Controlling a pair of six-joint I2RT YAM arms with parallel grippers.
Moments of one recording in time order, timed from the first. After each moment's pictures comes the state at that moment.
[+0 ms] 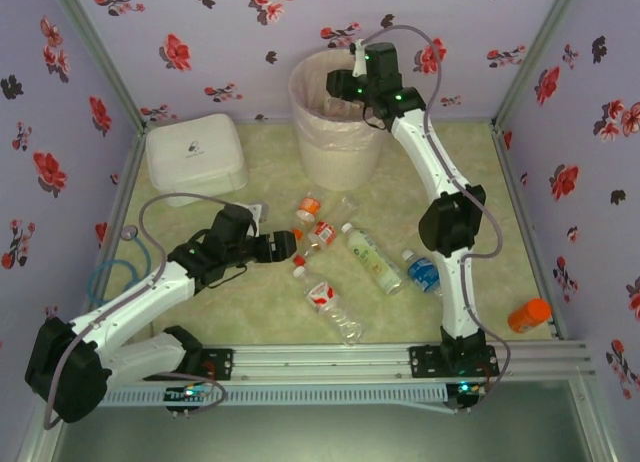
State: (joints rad) left arm -0.68 1.06 0.68 -0.34 0.13 -0.65; right arm 0.39 2.28 2.44 -0.56 -0.18 0.28
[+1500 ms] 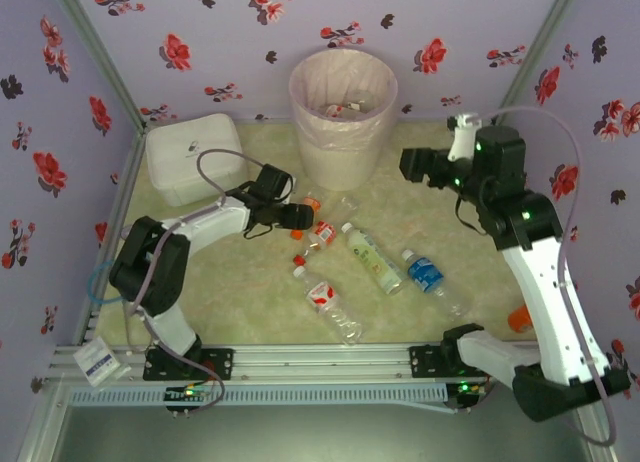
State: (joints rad) left arm -0.59 1.75 1.12 -0.37 0.12 -0.37; right arm 0.29 1.02 1.39 -0.79 -0.15 0.27
